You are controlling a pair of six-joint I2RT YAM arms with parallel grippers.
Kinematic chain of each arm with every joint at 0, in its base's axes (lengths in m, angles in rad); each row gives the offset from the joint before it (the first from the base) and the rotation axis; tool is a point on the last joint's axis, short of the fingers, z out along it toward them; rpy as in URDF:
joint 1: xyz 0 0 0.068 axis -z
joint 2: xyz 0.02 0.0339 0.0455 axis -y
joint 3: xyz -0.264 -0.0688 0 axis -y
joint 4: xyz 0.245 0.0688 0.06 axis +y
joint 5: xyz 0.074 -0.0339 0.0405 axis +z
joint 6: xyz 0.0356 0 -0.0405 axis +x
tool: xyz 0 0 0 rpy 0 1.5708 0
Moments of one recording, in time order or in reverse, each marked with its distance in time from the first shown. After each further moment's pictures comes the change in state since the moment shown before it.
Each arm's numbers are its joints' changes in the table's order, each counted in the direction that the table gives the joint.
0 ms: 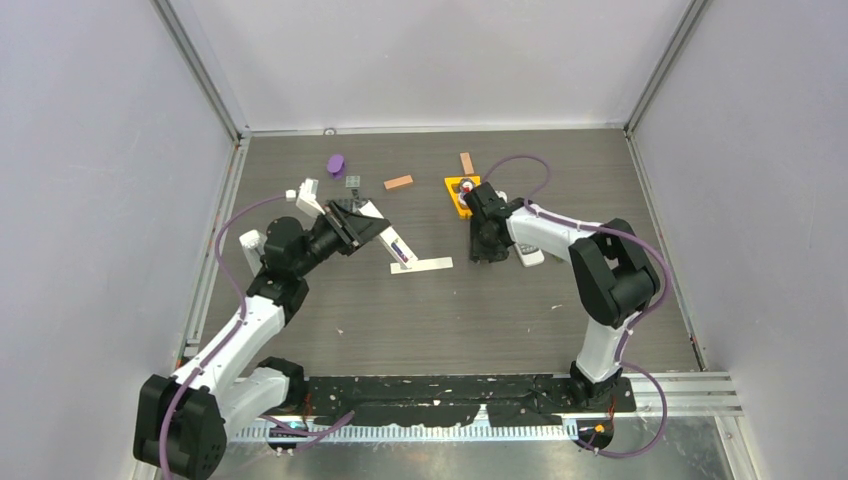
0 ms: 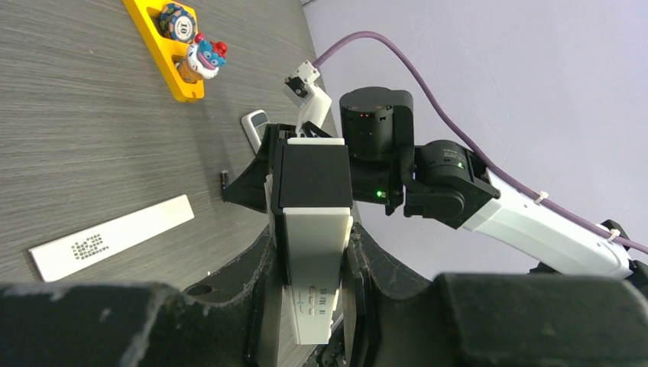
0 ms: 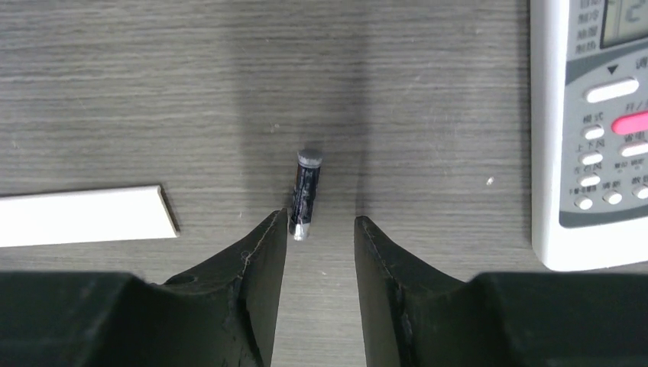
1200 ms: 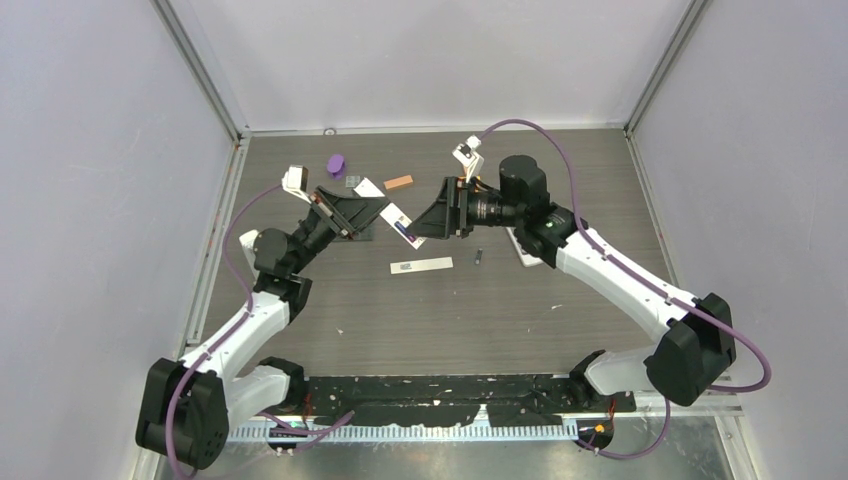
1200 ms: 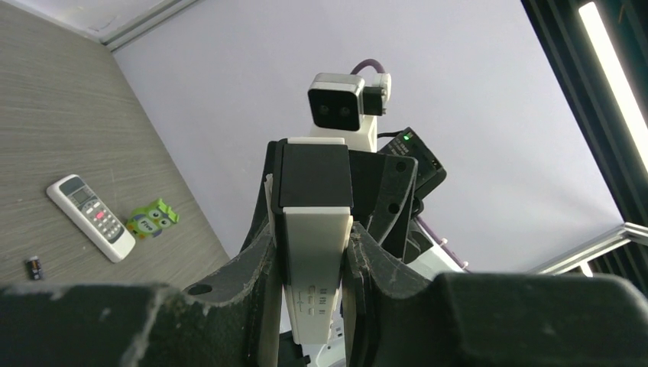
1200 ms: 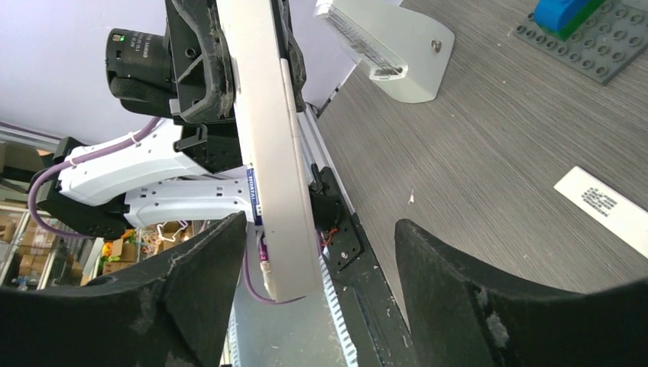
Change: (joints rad) left arm 0.006 -0.070 -0.028 -0.590 -0.083 -0.363; right arm -0.082 0.466 -0.046 -0.541 0.861 0.207
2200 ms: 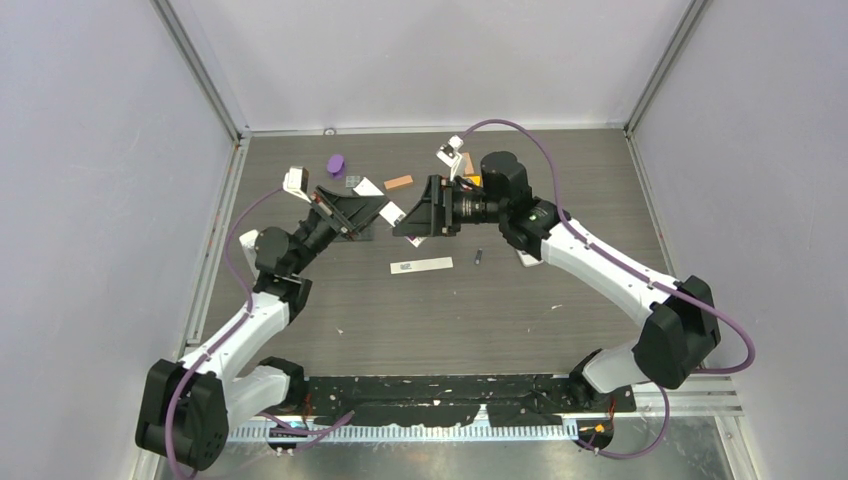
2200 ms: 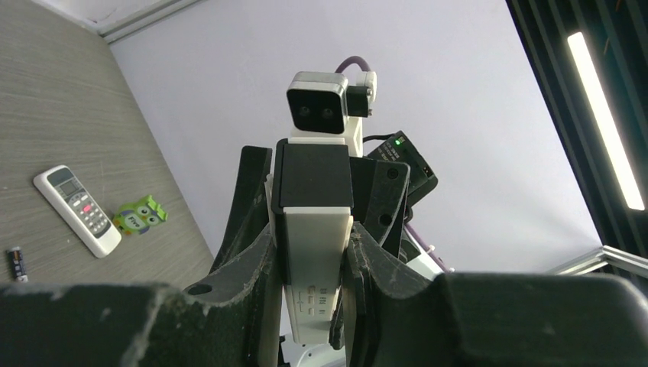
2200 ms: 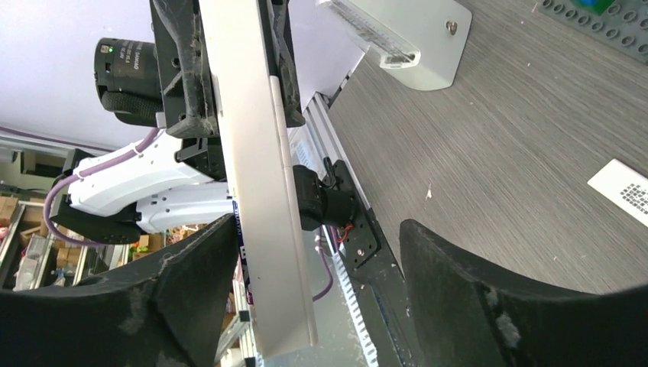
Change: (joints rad) left arm 0.000 0.006 0.000 0.047 0.028 -0.051; right arm -0.034 -0.093 0.071 0.029 0.001 0.043
